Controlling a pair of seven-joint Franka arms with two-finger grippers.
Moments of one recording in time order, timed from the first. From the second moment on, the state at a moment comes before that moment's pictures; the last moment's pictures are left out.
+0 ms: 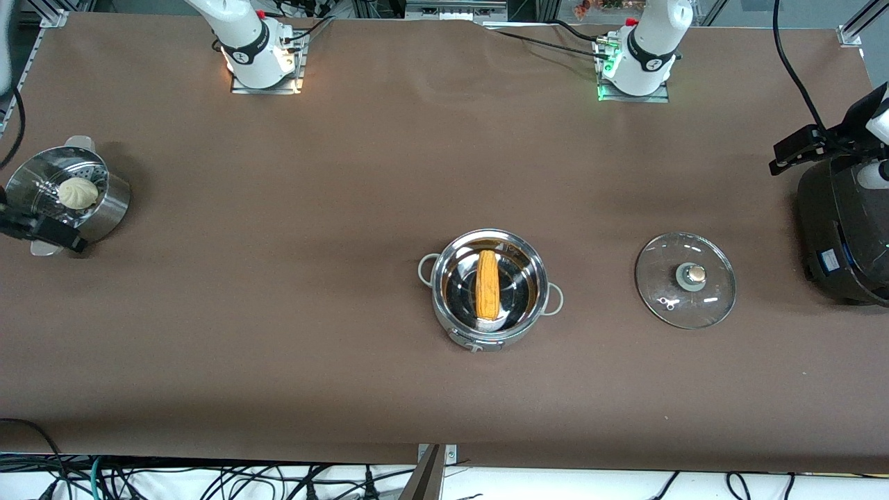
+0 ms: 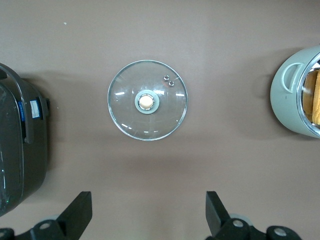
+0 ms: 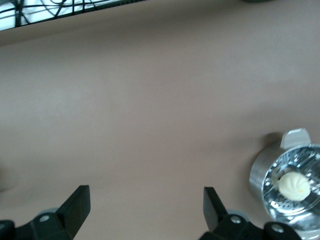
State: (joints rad) left arm -0.02 0.01 0.06 -1.57 0.00 1.52 -0.01; right arm 0.05 0.24 -0.16 -1.34 0.06 1.62 0.10
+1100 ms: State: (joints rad) left arm -0.02 0.01 0.06 -1.57 0.00 1.51 -0.01; right arm 0.03 0.00 -0.05 -1.63 -0.04 1.56 -0.05
